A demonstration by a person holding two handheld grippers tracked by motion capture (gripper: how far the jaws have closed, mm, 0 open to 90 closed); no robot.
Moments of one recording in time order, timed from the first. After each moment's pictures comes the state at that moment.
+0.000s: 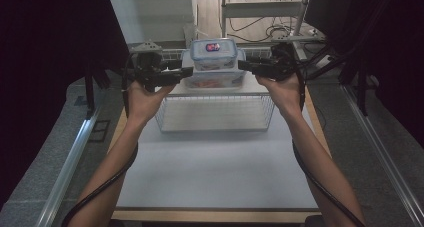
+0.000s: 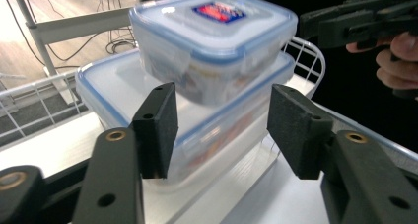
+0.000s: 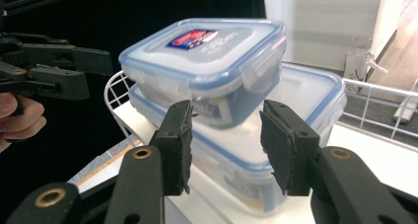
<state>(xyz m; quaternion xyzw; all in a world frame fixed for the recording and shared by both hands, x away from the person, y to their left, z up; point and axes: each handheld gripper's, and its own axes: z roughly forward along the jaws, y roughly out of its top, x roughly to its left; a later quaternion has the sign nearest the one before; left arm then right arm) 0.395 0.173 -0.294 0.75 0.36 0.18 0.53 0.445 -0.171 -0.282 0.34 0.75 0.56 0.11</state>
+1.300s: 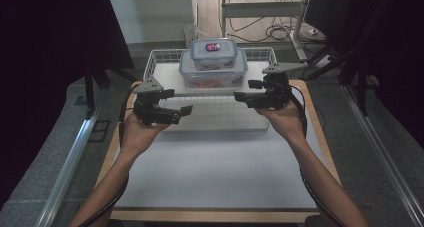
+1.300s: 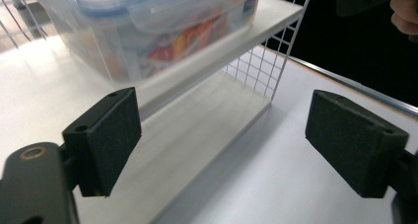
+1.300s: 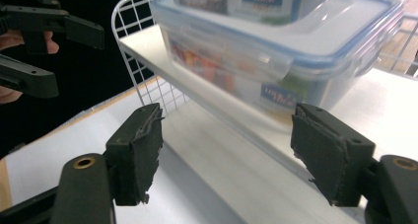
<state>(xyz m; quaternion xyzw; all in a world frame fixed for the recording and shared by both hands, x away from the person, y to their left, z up) 0.344 0.174 -0.350 0.78 0.34 0.18 0.50 0.398 -0.164 -0.320 0.30 0.80 0.51 0.14</state>
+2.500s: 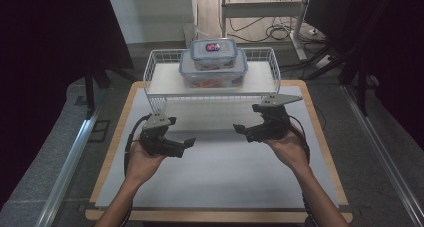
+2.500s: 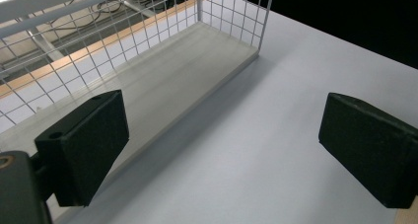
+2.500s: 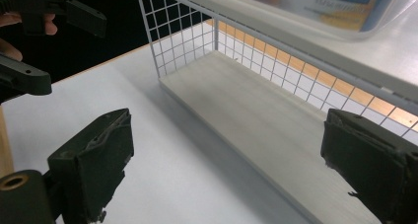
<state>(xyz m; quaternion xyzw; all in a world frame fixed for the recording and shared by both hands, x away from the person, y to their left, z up) 0.300 0.160 -0.407 0.80 0.33 0.18 0.47 0.353 -0.169 -0.370 0.28 0.82 0.48 0.15</state>
